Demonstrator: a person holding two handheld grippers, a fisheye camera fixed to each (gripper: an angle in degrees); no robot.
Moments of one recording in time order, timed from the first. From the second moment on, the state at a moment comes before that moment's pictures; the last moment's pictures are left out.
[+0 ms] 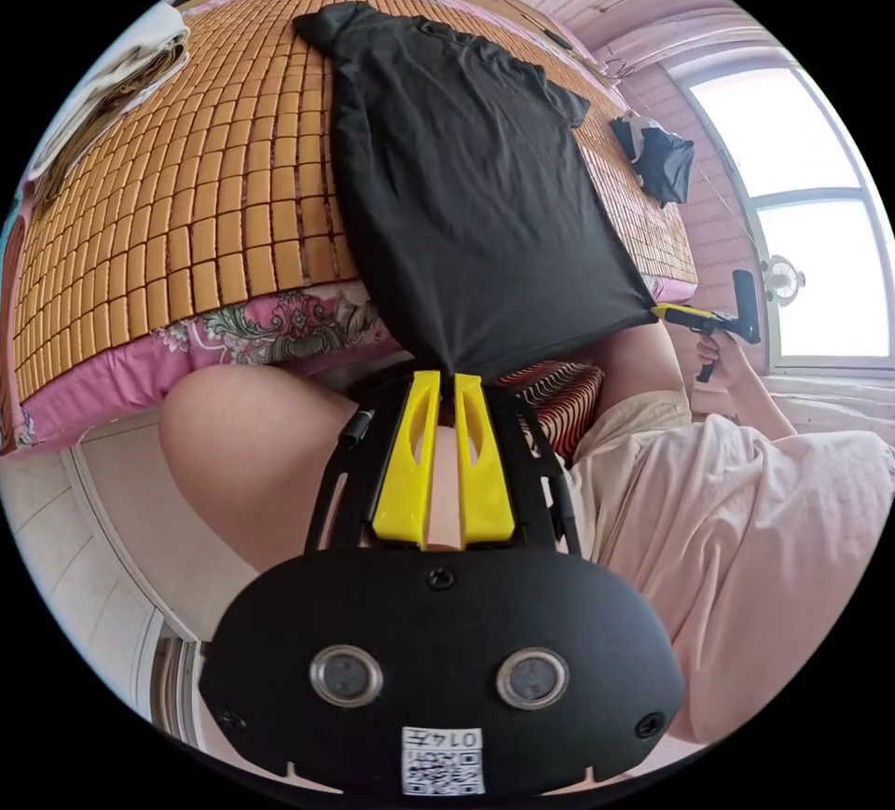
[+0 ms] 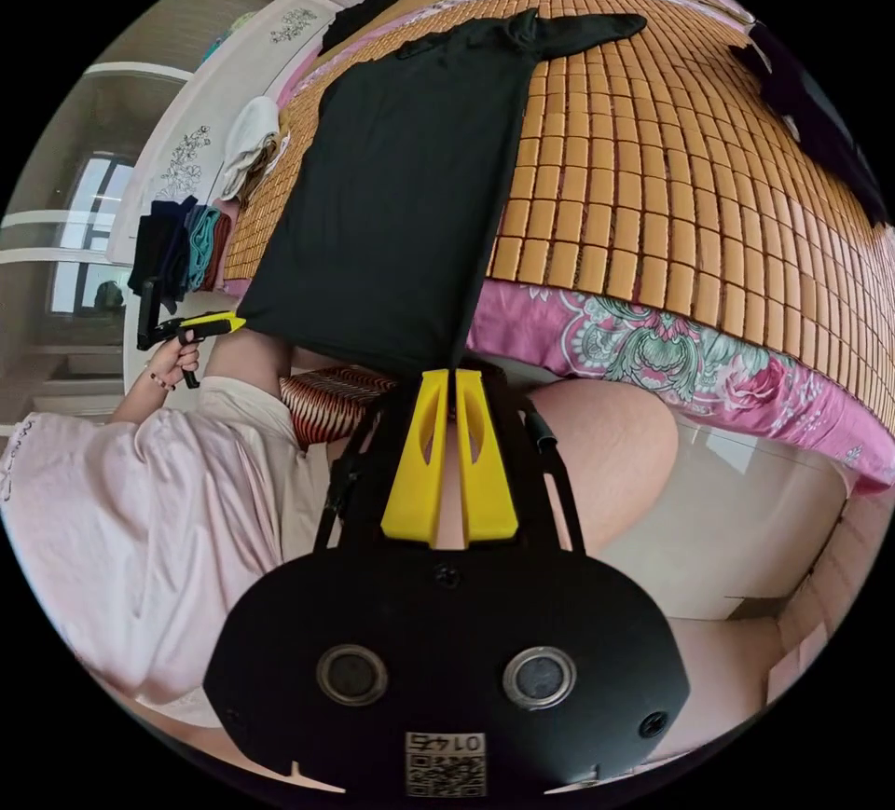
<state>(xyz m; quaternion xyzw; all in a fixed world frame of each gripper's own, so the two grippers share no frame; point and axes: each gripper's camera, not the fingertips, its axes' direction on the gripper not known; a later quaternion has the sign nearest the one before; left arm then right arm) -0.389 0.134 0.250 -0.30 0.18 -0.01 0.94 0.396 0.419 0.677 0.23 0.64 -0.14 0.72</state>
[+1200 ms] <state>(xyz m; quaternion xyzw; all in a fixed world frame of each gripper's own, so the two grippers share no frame) -0.375 0.062 0.327 -0.36 0.06 0.06 0.93 0.437 0.303 0.727 0.23 0.71 -0.02 0.66</state>
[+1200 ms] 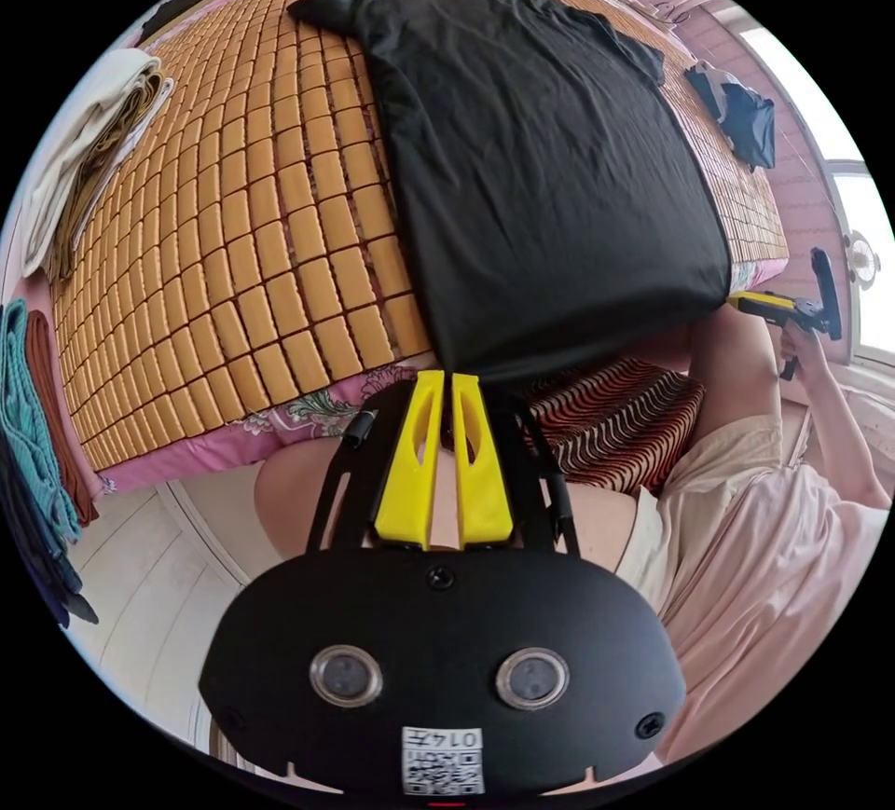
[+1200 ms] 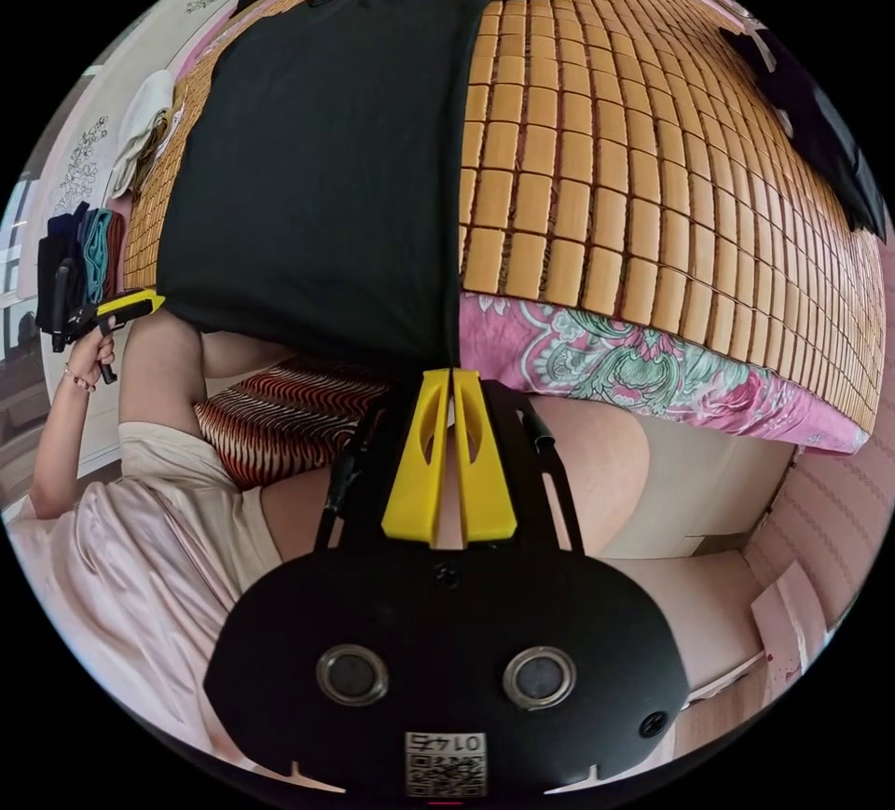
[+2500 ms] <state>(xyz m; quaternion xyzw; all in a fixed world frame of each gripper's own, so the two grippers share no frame) -0.475 -0.127 0.386 -0.24 0.19 -0.11 0.95 0.388 0.037 0.857 0.26 0.49 -0.46 0.70</state>
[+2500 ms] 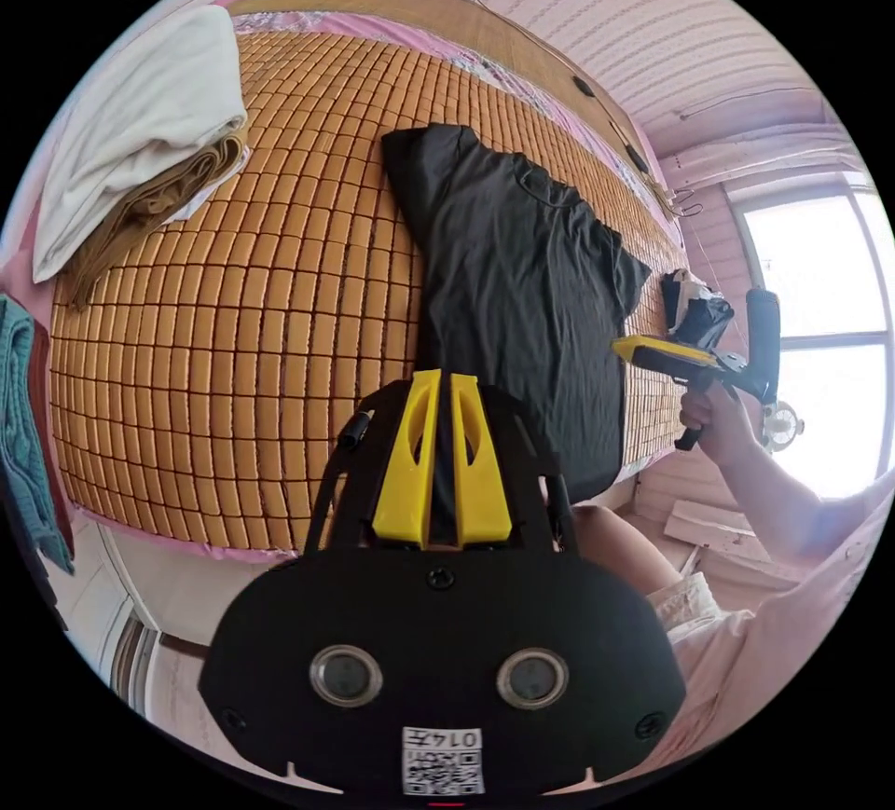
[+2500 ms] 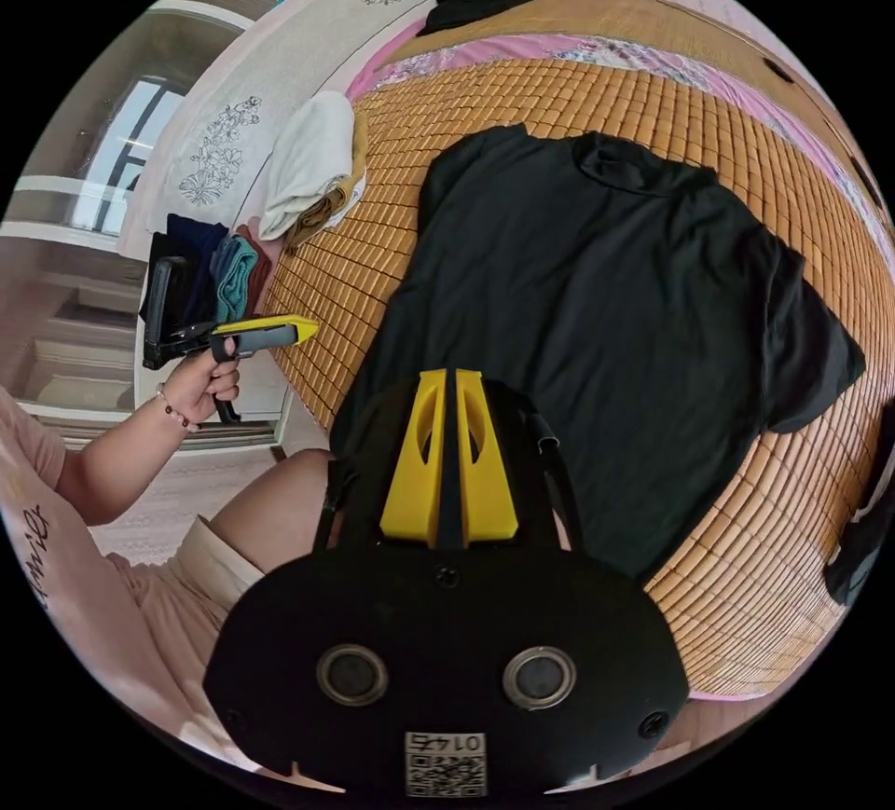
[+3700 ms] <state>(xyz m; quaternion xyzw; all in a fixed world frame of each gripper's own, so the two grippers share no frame) -0.471 -0.200 0.465 -0.17 0.28 -0.02 0.94 0.452 -0.129 0.693 0.41 0.51 -0.36 0.66</state>
